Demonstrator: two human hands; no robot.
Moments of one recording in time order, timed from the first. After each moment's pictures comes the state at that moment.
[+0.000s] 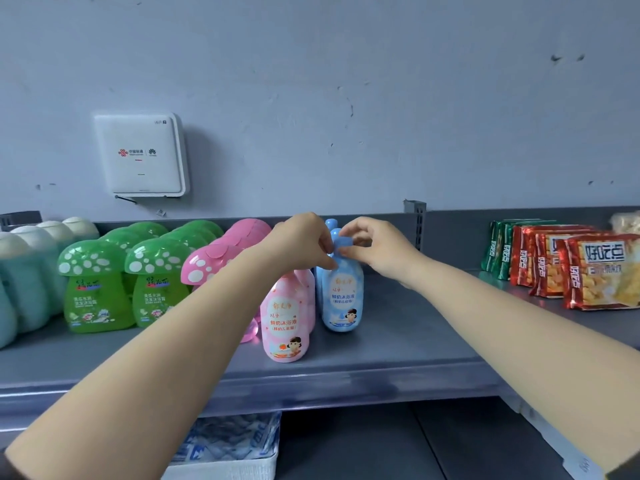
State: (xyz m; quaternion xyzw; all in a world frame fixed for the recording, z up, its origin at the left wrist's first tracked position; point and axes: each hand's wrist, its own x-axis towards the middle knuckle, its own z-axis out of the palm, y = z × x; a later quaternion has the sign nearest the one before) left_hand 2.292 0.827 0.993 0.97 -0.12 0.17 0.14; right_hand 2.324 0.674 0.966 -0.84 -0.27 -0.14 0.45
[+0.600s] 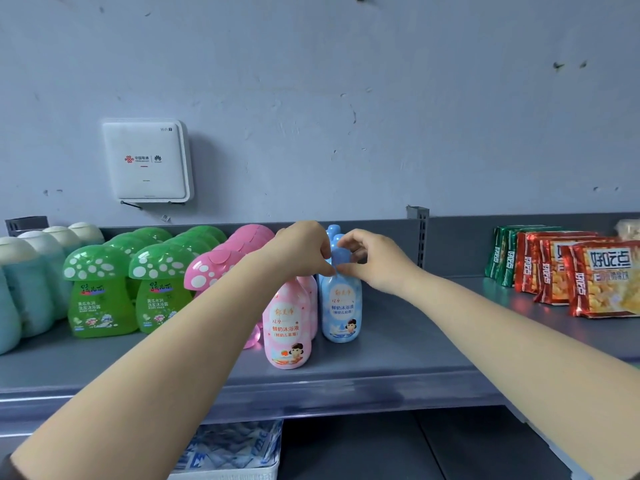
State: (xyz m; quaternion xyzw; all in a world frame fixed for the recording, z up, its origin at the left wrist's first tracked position) left_hand 2.302 0.830 0.991 0.97 -0.12 0.18 0.09; right_hand 2.324 0.680 0.957 -0.86 -0.29 -0.17 0.38
